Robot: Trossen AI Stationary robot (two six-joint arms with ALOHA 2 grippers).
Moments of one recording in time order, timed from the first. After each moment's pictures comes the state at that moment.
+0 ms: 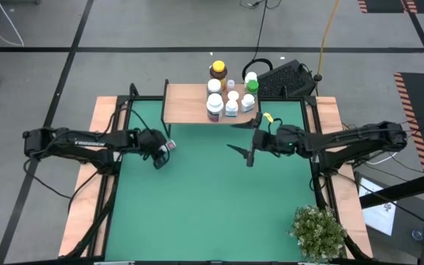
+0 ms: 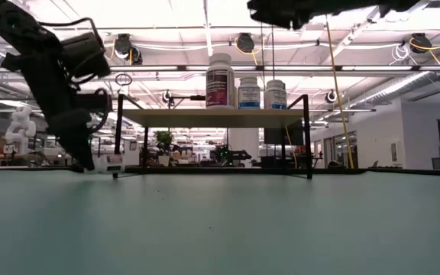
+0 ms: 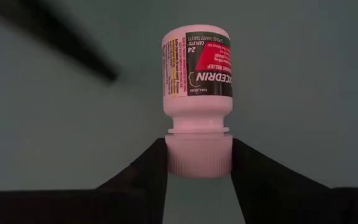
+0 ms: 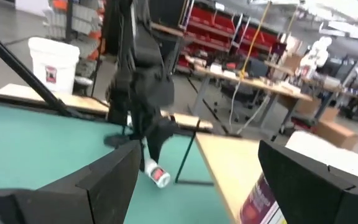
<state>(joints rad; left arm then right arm) 0.26 1.10 0.41 -0.39 -0.13 -0.20 0.01 1.19 0.71 0.42 0.23 -0.26</state>
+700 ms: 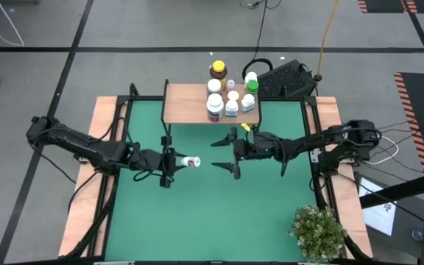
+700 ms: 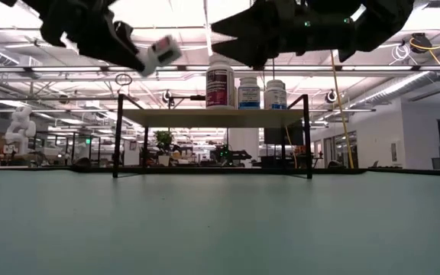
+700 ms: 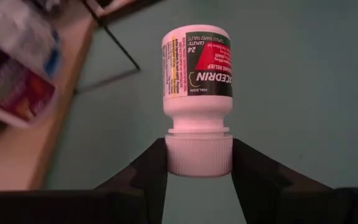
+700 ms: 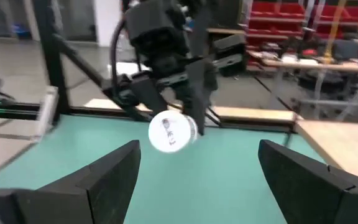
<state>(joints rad) -0.23 1.10 0.69 -0.20 -0.37 0.22 -0.01 1.55 0.71 0.79 -0.08 -0.04</state>
